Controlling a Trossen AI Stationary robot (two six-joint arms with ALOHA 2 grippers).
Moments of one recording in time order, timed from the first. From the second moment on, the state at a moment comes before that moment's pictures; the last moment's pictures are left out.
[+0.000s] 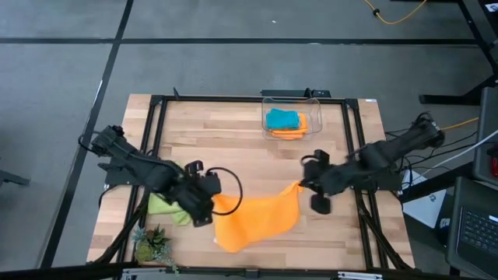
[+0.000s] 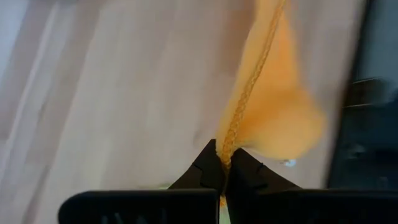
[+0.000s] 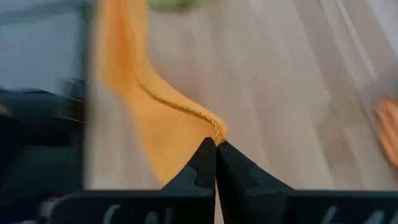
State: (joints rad) left arm -0.55 1.64 1.81 -1.40 -0.34 -0.79; right arm 0.49 1.30 1.38 -1.03 0.29 0.60
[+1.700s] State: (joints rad) left arm -0.34 1.64 1.24 -1.42 -0.55 -0.89; right arm 0.29 1.56 1.10 -0.84 0.78 0.42
